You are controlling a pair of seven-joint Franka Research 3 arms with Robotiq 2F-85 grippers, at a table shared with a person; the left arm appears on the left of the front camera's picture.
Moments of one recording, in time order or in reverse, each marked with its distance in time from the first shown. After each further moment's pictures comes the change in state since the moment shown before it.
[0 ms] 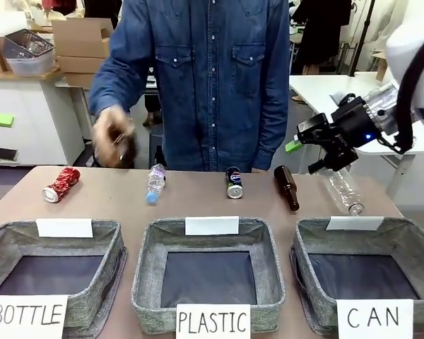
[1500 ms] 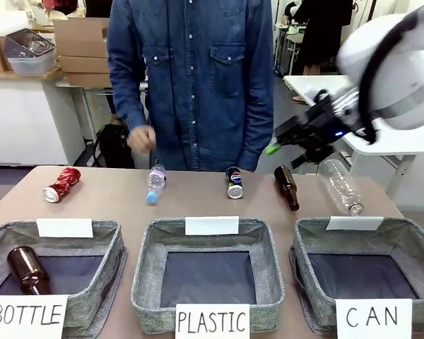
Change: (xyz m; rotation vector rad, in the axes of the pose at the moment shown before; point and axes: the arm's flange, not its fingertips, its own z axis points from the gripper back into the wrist) left arm -0.053 -0.060 0.208 0.237 -0.160 -0.097; right arm 0.030 0.023 -0.055 -0.118 -0.006 0.120
